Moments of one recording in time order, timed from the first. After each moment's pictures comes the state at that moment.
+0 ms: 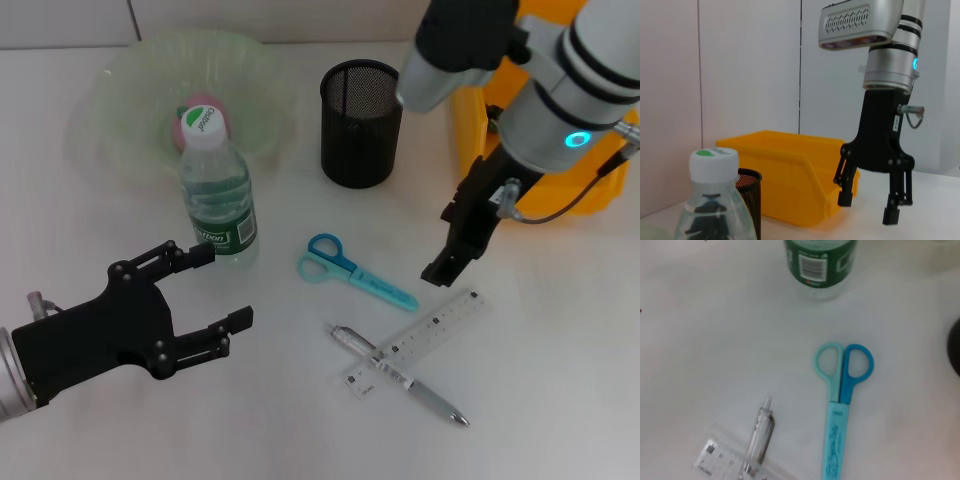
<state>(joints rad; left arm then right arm) -0.07 -2.07 1.27 0.77 1.37 1.46 -0.96 0.89 2.09 -1.45 -1.15 -2.60 -1.65 2.40</state>
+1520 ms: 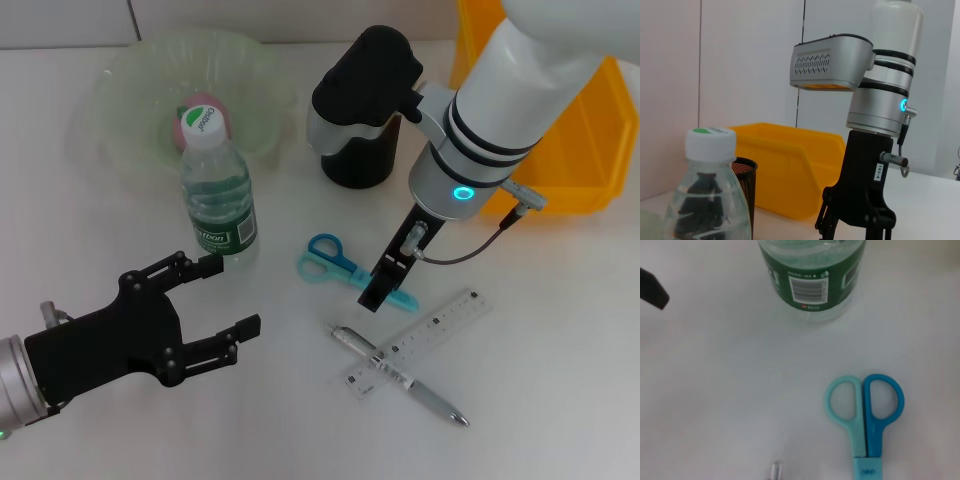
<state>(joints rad) -0.10 -2.07 1.26 0.68 1.37 1.47 -0.95 1.00 2.09 -1.75 -0.86 -2.45 -1.33 2.71</state>
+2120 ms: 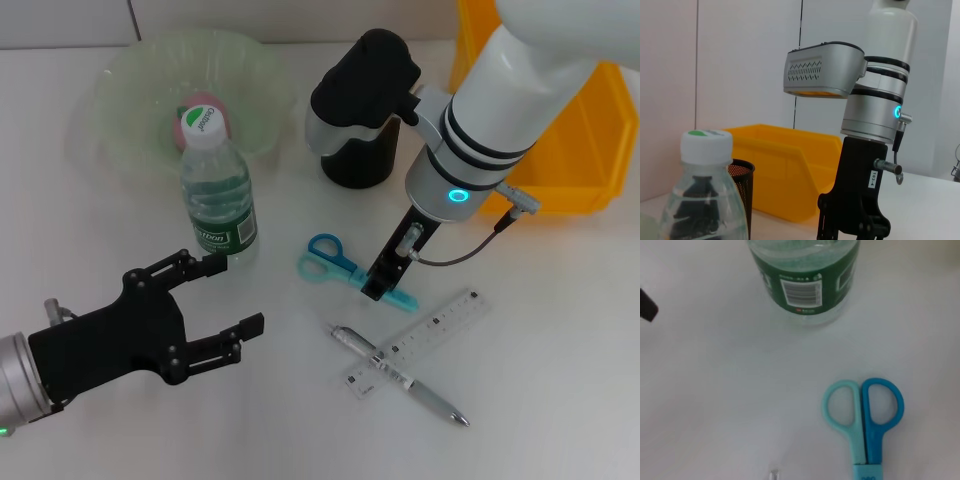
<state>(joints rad) -0.11 -2.07 1.26 0.67 1.37 1.47 -0.94 1.01 2.09 -1.77 -0.81 -2.42 -1.29 2.70</state>
